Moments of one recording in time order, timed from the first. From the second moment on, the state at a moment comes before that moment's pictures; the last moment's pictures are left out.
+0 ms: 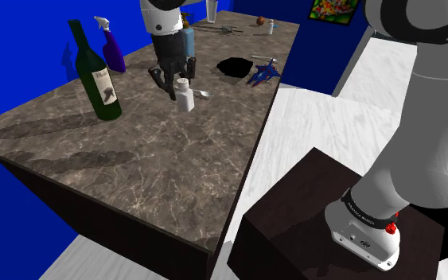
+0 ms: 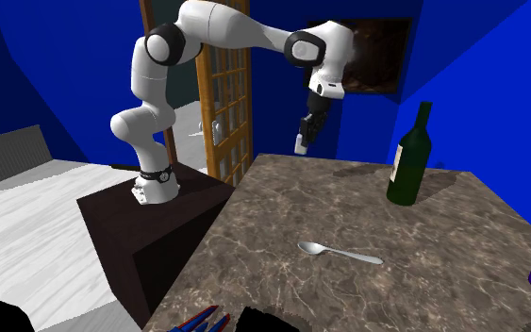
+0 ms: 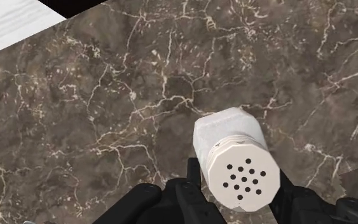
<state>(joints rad) 0.20 0.38 0.26 -1.44 -0.06 1.63 0.46</state>
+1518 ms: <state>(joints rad) -0.03 0.31 0.15 -1.45 -0.07 1.57 0.11</state>
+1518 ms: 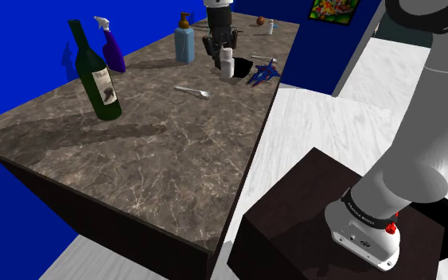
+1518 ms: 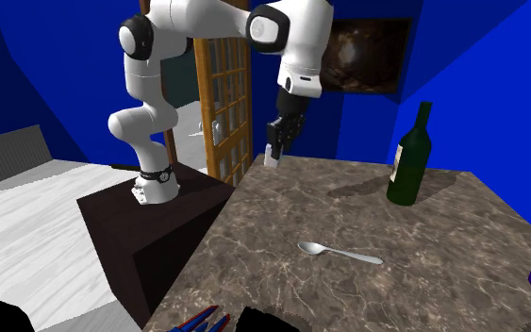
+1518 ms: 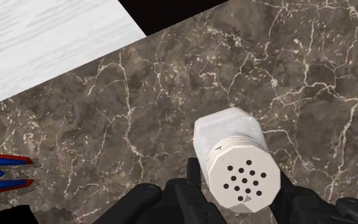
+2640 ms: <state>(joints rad) -0.25 0.49 0.02 -1.18 -0.10 1.51 -0.23</state>
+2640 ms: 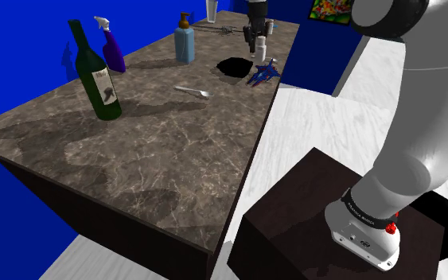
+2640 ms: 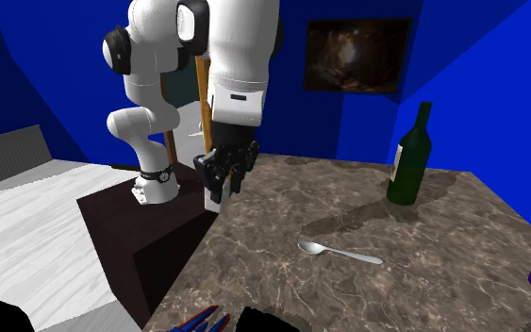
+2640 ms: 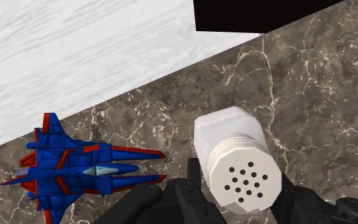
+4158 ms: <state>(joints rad) -0.28 0.54 0.01 -1.38 -0.10 1.75 -0.24</state>
